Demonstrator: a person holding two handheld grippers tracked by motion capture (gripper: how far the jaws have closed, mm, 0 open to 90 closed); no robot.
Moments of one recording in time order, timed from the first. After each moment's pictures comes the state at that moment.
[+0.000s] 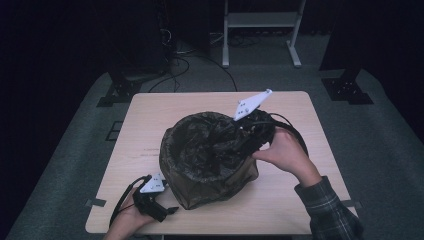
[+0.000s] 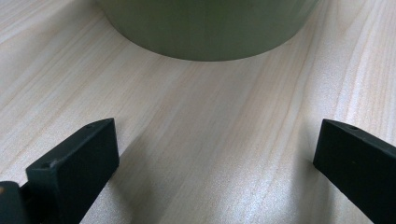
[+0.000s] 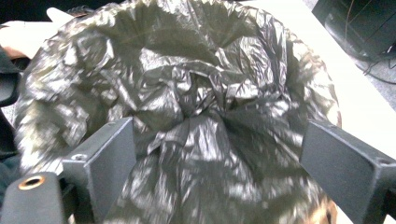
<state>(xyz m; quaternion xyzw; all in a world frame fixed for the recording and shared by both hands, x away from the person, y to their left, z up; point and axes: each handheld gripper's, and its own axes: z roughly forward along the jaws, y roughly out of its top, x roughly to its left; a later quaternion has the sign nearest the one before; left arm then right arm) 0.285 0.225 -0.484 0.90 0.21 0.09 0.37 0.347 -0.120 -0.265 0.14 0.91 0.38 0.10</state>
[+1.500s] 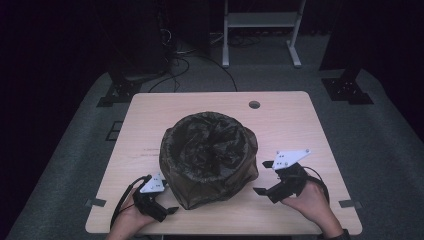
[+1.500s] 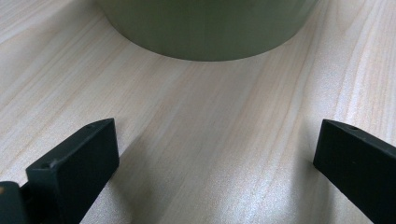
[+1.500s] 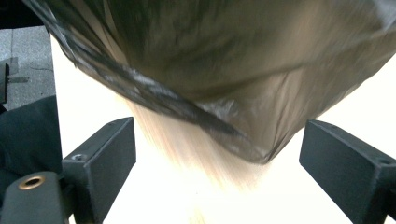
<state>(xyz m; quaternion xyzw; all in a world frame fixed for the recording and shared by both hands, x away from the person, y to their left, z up) 0.285 0.225 -0.484 0.90 0.21 0.09 0.37 0.291 -0.205 -0.396 0.21 0.88 0.41 0.10</state>
